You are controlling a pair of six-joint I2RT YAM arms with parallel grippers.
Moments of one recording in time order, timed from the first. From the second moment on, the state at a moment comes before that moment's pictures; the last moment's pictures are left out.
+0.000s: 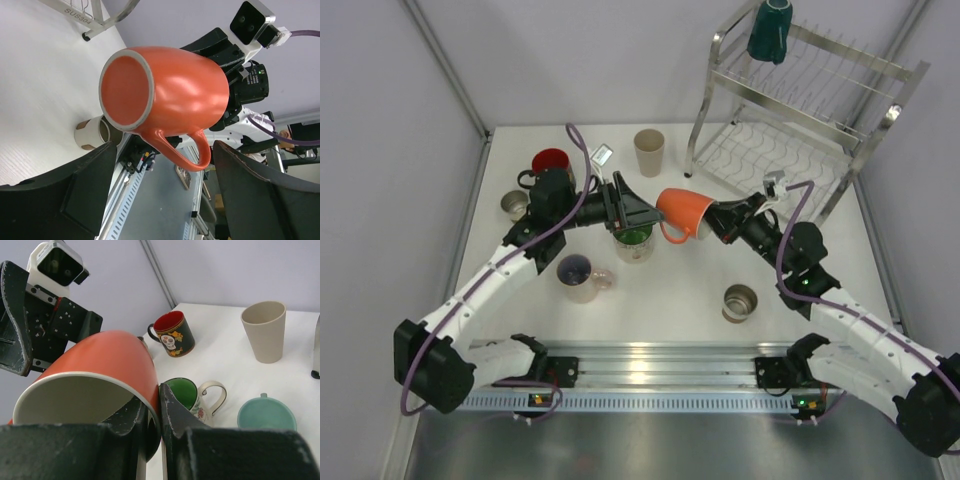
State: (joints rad) left arm -0.48 1.15 0.95 0.08 0.78 -0.97; right arm 0.57 0.88 0.53 0.55 -0.21 0.47
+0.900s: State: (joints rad) left arm -0.49 1.12 1.02 0.02 0.82 -0.82; right arm 0.56 0.93 0.56 0.66 -0.44 0.57
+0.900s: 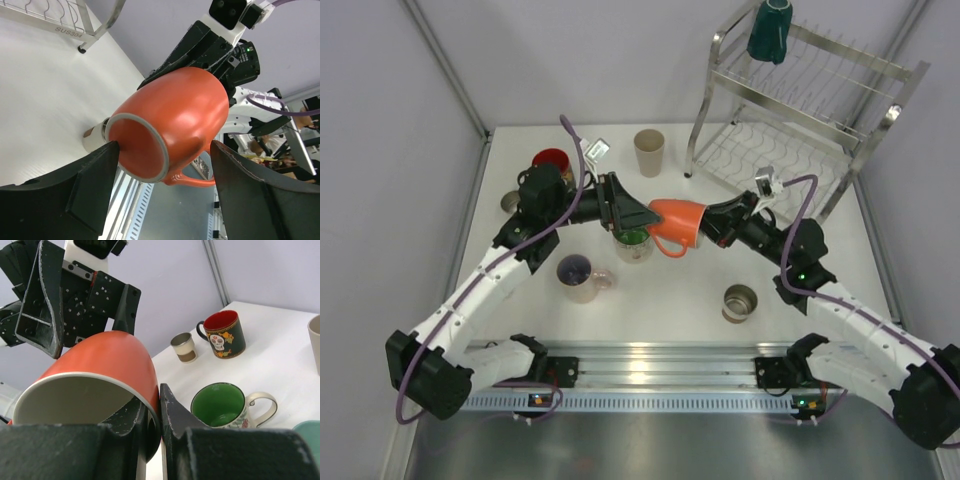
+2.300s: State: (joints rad) left arm -0.46 1.19 1.11 -0.13 0.95 -0.73; right arm 0.53 1.01 0.58 0.76 -0.62 0.48
